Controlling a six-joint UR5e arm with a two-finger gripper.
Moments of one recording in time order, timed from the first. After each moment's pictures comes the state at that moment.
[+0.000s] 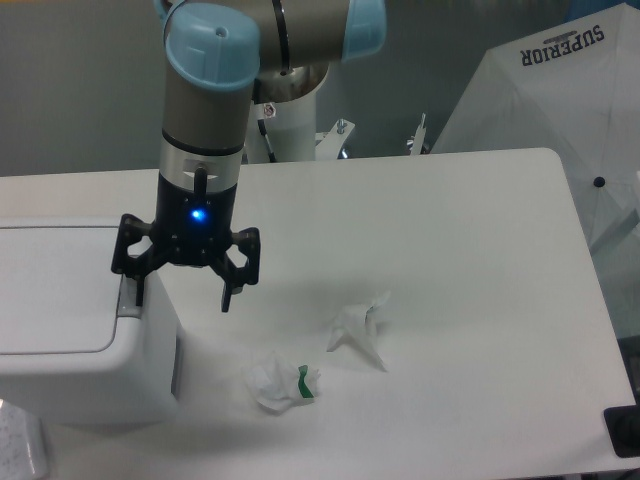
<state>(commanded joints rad) 2.22 -1.78 -1.50 -0.99 1.25 0.08</state>
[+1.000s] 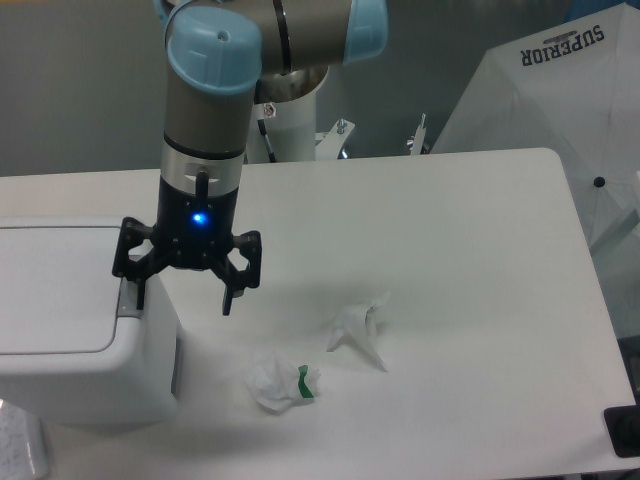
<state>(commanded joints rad) 2.22 -1.79 -1.50 -0.99 1.25 0.08</state>
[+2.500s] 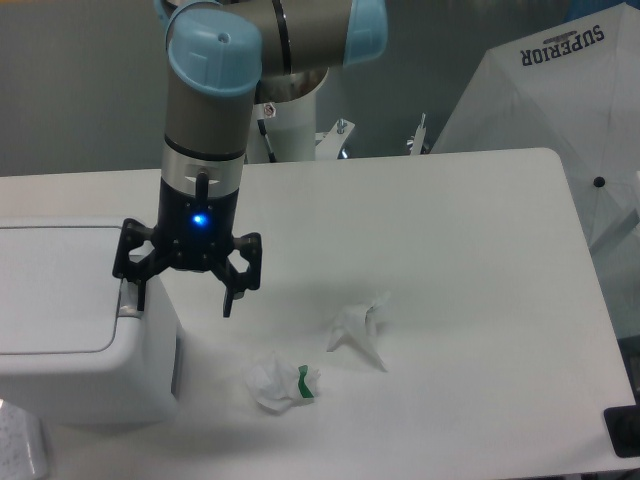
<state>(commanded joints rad) 2.22 -1.79 -1.50 -0.98 1.25 0.09</state>
